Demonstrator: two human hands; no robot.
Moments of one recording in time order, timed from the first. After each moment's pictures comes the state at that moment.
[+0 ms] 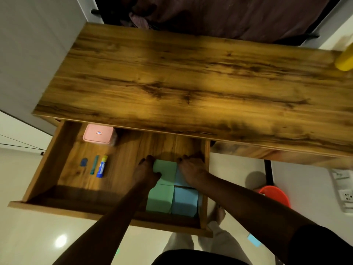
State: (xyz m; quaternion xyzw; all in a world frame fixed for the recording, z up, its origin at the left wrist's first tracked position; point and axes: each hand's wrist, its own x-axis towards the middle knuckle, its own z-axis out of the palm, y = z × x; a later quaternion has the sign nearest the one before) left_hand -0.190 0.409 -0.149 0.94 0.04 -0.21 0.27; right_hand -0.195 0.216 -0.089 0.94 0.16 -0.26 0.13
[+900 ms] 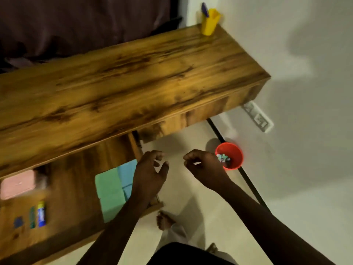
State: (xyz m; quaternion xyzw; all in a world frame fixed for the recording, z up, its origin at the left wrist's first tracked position) left_hand -0.313 0.223 -0.023 0.87 -0.22 -0.14 0.41; right_hand -0.422 0.043 -0.033 0.85 -0.23 0.08 -0.47
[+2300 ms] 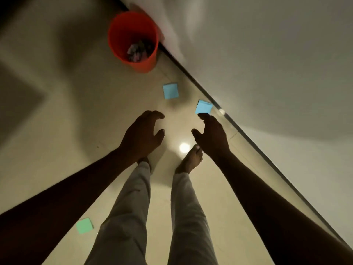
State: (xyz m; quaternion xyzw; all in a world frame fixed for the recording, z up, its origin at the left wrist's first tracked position) left_hand -0.635 -0.036 -0.376 0.77 -0.48 -0.40 0.12; right_hand -0.845 -0.139 -0.389 0.72 -0.57 -0.10 -0.38
